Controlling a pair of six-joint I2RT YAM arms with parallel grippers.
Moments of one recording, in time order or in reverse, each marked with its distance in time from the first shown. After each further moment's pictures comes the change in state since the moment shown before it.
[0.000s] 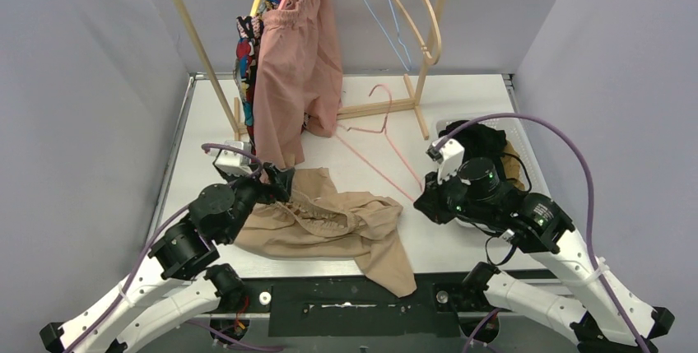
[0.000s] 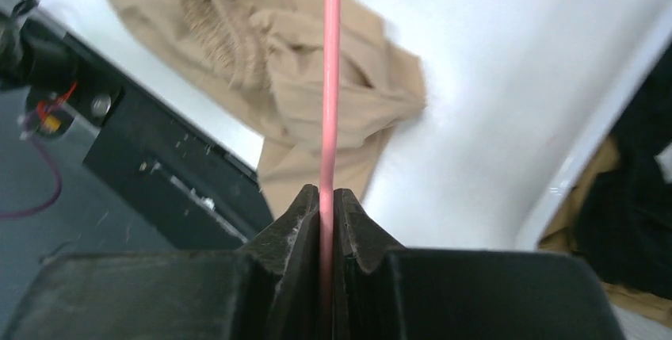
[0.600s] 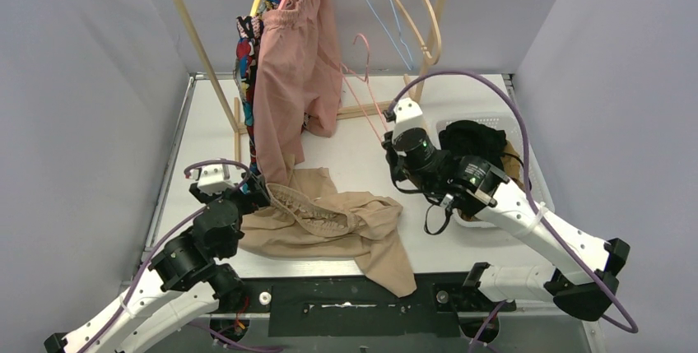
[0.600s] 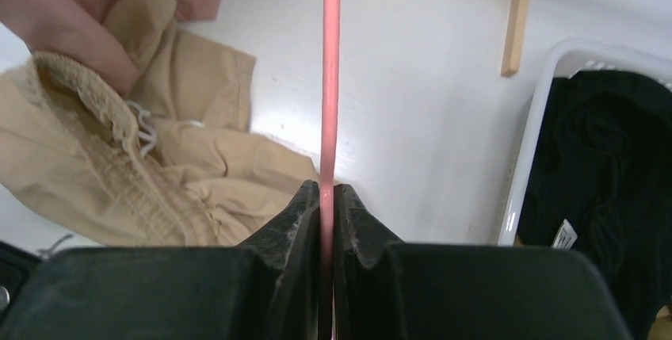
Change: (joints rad) left arm 0.000 -0.155 -0.166 -0.151 -0.413 -0.093; right arm 0.171 0.365 0.207 0.199 0.536 0.039
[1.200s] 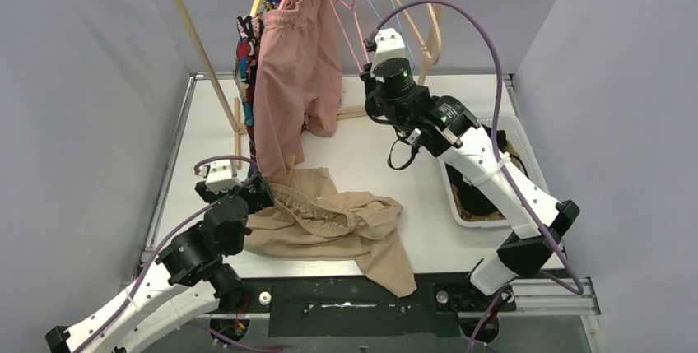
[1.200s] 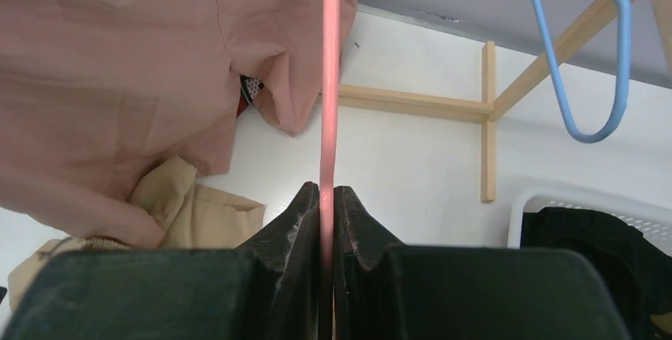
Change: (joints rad) left arm 0.000 0.061 0.000 -0.018 -0.019 -0.030; right arm -0.144 0.401 0.561 0.061 -0.019 -0.114
